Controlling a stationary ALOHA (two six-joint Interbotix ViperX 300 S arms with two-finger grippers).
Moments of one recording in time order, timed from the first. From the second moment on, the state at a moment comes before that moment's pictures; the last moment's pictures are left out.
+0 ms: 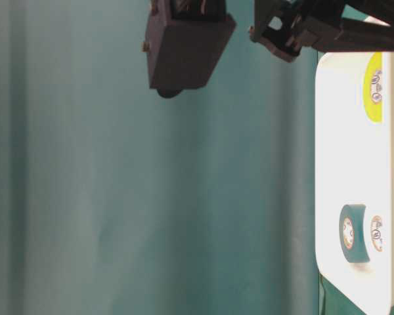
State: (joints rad) left arm 0.00 -1.37 1.54 -0.02 0.02 -0.01; right arm 0.25 0.01 0.64 -0.41 0.43 0.40
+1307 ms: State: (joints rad) left arm 0.00 -1.37 1.54 -0.02 0.02 -0.02; right arm -0.44 0.04 0.57 -0.52 0.34 0.39
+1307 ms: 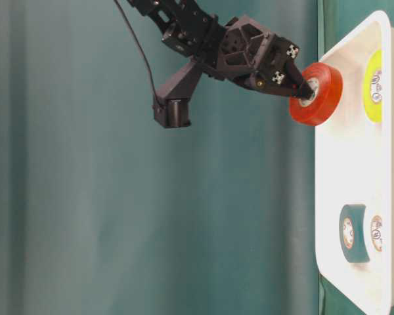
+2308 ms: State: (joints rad) left arm 0.00 -1.37 1.54 -0.02 0.02 -0.02; right arm -0.43 -0.25 0.89 -0.53 0.34 0.39
